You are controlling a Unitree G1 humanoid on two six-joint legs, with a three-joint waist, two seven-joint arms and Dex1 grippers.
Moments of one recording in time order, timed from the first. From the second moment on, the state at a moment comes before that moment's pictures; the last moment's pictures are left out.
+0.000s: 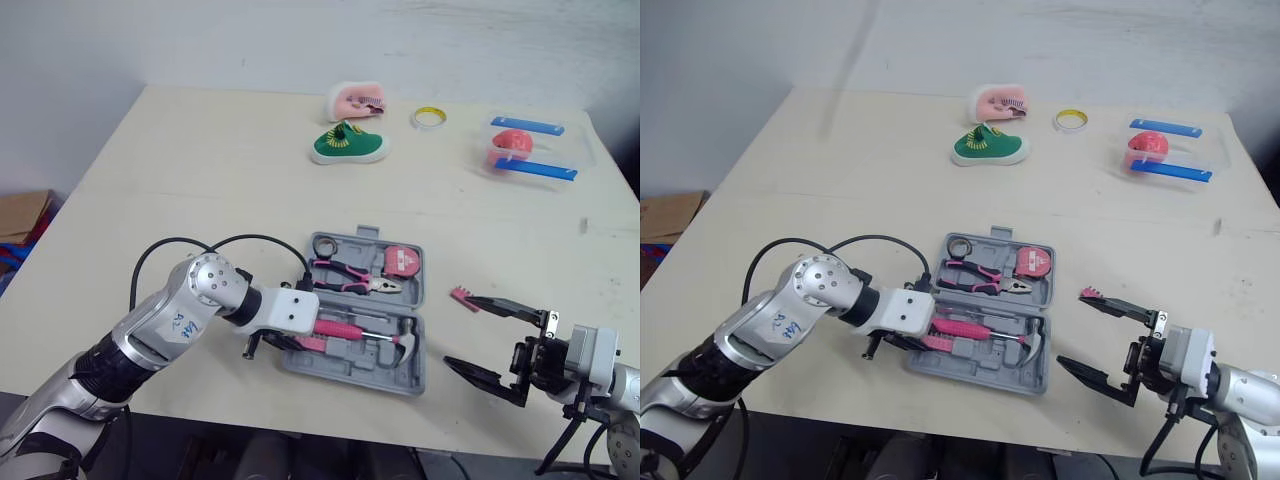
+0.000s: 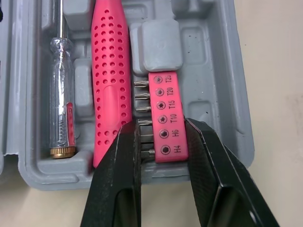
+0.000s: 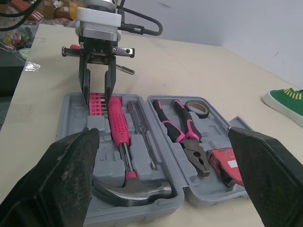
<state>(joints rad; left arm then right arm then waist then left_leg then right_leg) -0.62 0.80 -0.53 -0.39 0.01 0.59 -1.21 0.27 -0.67 -0.33 -0.31 0.61 -0.22 1.21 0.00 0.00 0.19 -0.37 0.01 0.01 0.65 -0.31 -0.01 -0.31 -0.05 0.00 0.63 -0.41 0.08</state>
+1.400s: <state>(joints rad) -0.30 0.64 -0.18 -0.13 -0.23 0.12 -1.17 0.28 -0.65 -0.32 -0.32 0.60 -0.20 1.18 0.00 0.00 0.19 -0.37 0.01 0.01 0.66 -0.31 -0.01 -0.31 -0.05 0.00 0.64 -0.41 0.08</state>
